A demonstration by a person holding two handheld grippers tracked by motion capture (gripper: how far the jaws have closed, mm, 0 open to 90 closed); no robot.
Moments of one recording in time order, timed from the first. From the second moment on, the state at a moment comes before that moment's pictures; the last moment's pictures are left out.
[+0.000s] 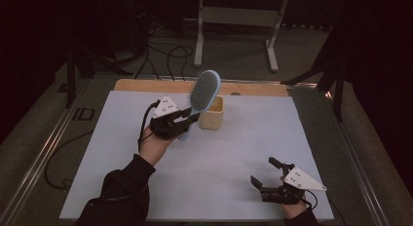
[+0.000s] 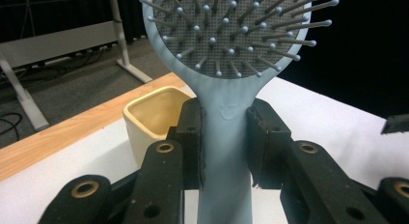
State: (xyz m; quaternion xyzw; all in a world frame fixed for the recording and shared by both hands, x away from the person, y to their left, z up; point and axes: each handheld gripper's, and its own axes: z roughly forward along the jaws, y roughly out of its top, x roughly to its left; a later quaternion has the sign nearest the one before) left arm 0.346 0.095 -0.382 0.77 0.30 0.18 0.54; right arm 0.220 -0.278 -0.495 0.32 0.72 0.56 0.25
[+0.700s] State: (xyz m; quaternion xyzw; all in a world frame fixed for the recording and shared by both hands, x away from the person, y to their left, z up) left arm 0.376 0.080 -0.375 0.75 0.30 0.17 0.56; right arm 0.220 -0.278 -0.495 0.32 0.72 0.56 0.25
